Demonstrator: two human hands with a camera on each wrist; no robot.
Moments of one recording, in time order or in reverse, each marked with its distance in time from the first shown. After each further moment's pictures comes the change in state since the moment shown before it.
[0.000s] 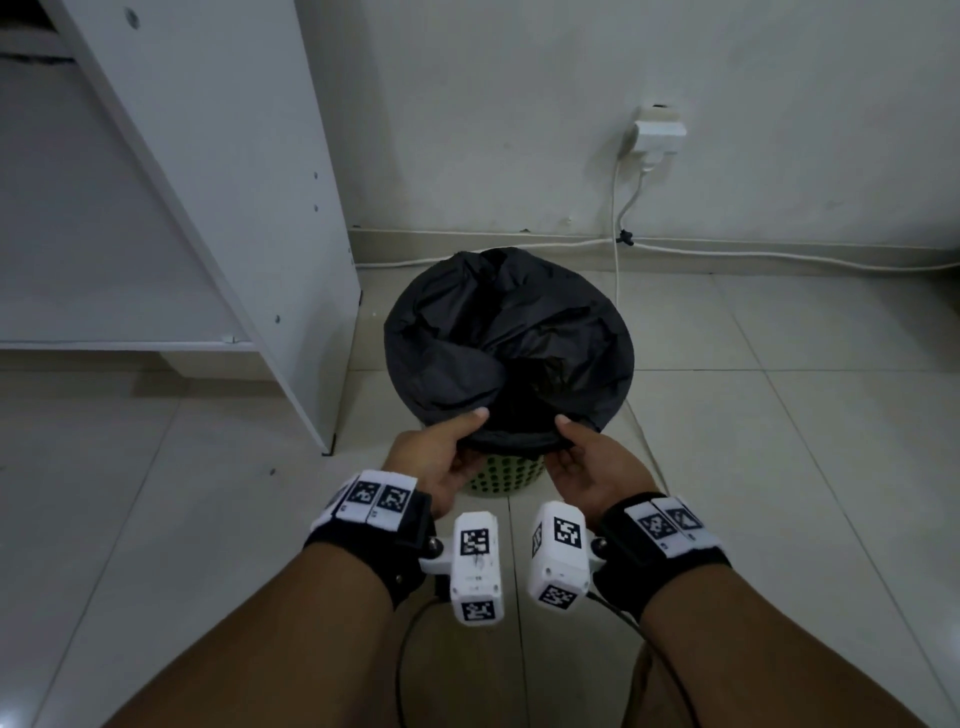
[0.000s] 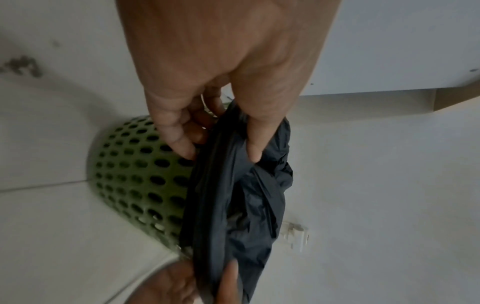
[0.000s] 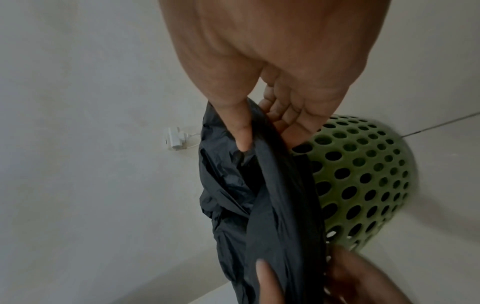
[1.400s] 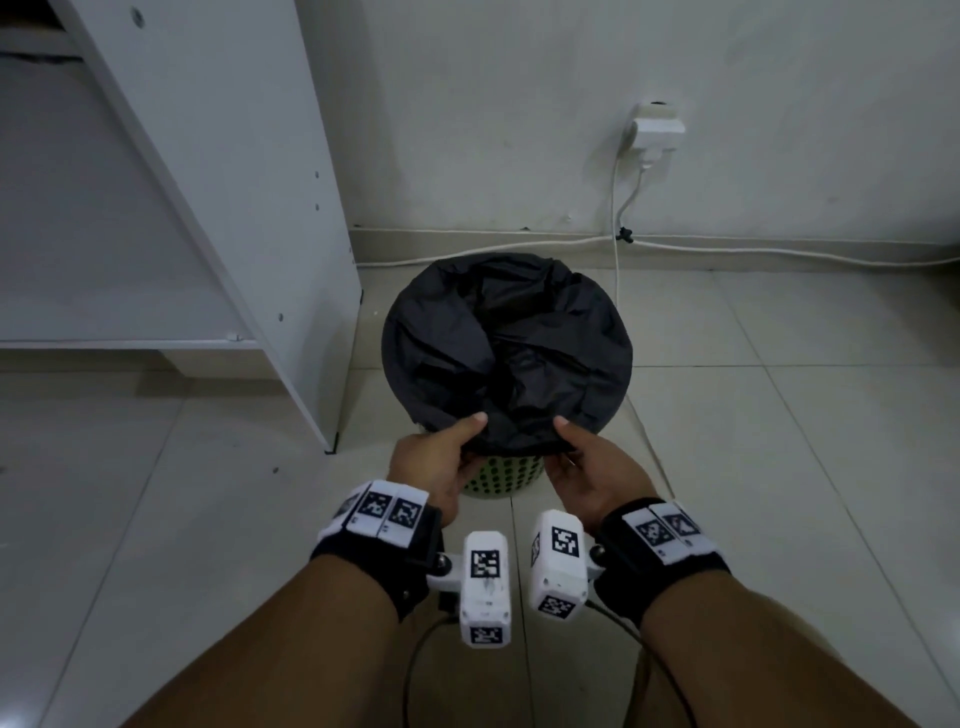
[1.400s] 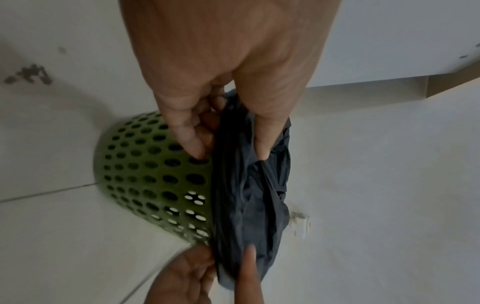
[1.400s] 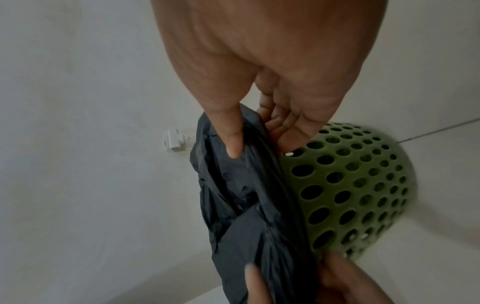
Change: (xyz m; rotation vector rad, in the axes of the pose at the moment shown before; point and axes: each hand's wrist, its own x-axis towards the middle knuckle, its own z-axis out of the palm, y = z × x) left_hand -0.007 -0.010 -0.007 -0.018 0.034 0.071; right_hand 0.004 0.012 -0.009 0.039 -0.022 -0.031
